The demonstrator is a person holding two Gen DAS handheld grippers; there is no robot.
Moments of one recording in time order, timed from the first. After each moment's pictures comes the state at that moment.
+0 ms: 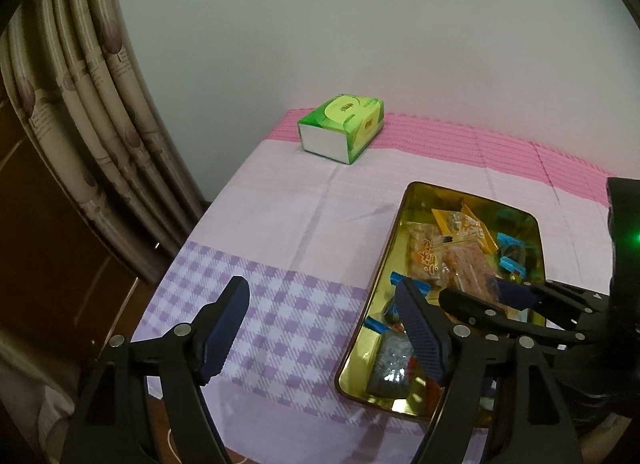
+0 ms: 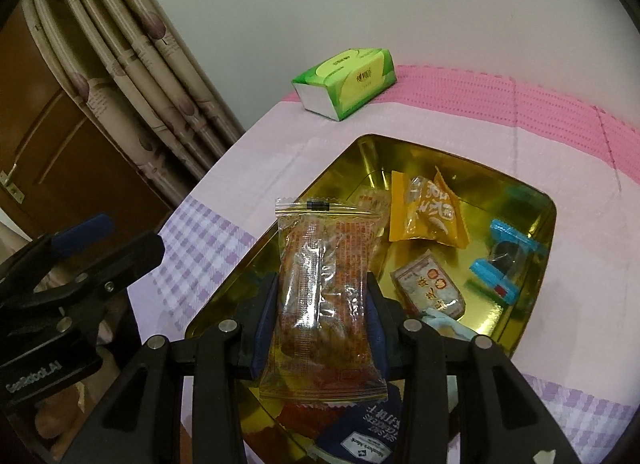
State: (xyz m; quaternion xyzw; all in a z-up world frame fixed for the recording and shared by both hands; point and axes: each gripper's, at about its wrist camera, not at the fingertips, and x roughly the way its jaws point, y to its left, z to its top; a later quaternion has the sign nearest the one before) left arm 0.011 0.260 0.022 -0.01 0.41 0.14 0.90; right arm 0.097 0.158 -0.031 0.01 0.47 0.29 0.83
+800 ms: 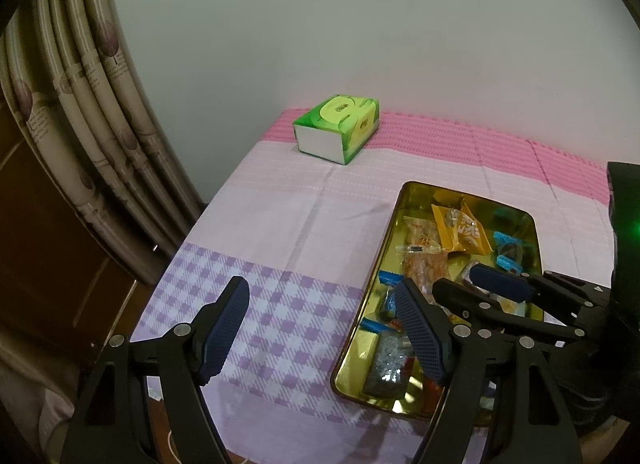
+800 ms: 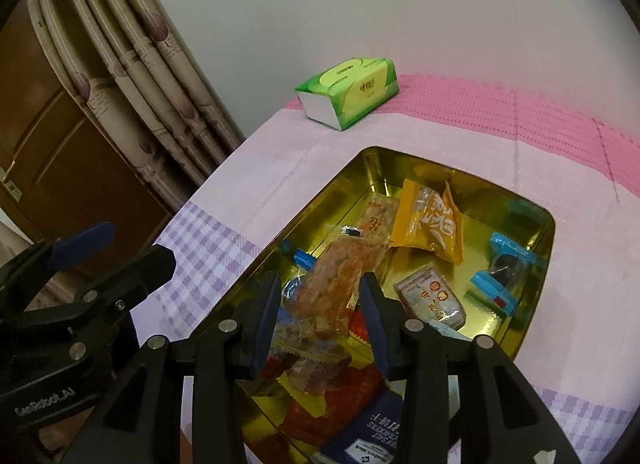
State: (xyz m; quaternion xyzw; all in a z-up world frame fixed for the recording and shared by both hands) left arm 0.012 0.257 0.021 -0.01 0.41 0.14 0.90; right arm 0.095 0.163 -0.023 0.00 0.45 0.29 0.84
